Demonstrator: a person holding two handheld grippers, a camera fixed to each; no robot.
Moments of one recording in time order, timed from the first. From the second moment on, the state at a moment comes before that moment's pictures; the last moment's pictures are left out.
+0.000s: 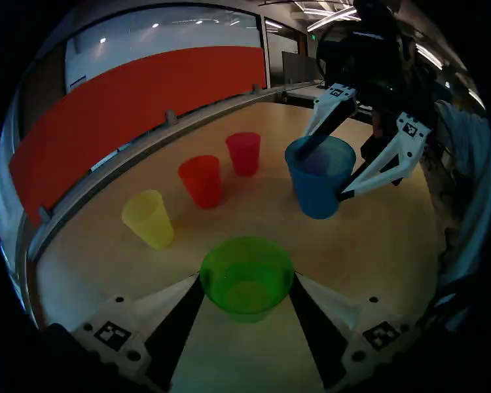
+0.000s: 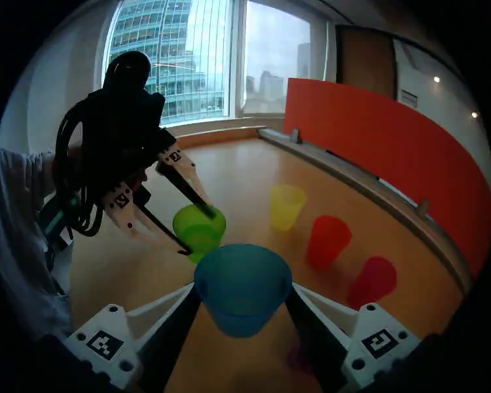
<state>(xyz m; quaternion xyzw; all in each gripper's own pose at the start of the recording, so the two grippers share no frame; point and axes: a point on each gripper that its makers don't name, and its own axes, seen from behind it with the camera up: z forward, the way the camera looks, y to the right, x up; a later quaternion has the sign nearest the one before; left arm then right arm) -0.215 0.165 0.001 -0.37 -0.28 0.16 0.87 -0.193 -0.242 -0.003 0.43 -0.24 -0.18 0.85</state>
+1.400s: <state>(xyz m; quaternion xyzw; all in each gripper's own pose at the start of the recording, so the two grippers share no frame) -0.242 0.162 0.000 -0.37 -0.29 0.15 0.87 -0.228 -0.250 0.003 0.42 -0.26 -0.20 0.85</state>
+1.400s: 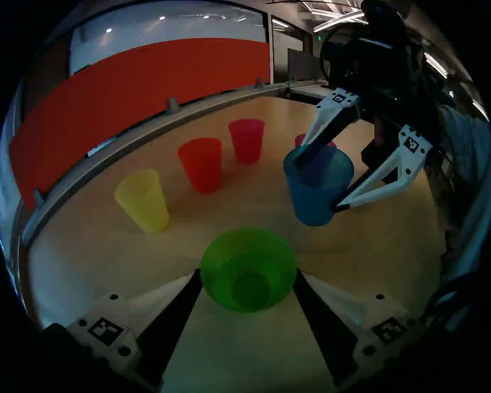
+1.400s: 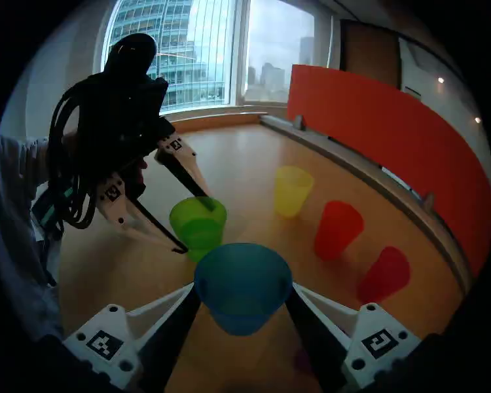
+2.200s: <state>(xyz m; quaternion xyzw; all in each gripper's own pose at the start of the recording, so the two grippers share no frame) -0.239 0.135 -0.022 -0.36 -0.30 0.14 0.87 -0.259 -0.248 0.004 0.41 -0.27 -0.21 0.85</state>
